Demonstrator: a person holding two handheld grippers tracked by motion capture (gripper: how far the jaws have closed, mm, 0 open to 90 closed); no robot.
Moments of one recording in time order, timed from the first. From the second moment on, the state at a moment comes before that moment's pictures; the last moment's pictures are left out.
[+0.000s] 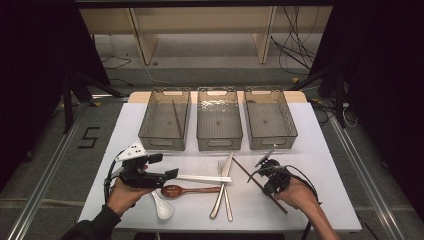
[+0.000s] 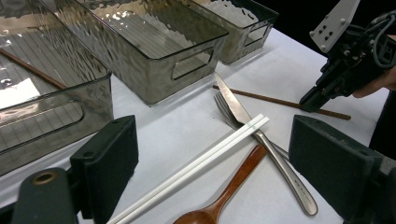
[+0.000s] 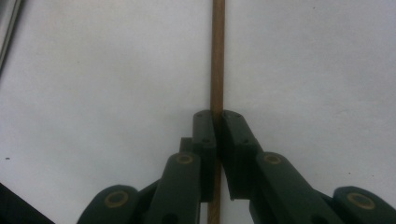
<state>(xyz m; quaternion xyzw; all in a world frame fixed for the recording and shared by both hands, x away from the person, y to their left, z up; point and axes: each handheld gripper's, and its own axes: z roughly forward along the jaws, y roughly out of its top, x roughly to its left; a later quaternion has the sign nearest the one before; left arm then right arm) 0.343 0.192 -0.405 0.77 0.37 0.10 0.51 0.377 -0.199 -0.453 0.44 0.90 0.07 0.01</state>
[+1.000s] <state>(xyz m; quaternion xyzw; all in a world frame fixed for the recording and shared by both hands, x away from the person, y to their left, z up) 0.349 0.186 -0.401 0.76 0.38 0.09 0.52 0.362 -0.192 -0.394 0.39 0.88 0.26 0.07</state>
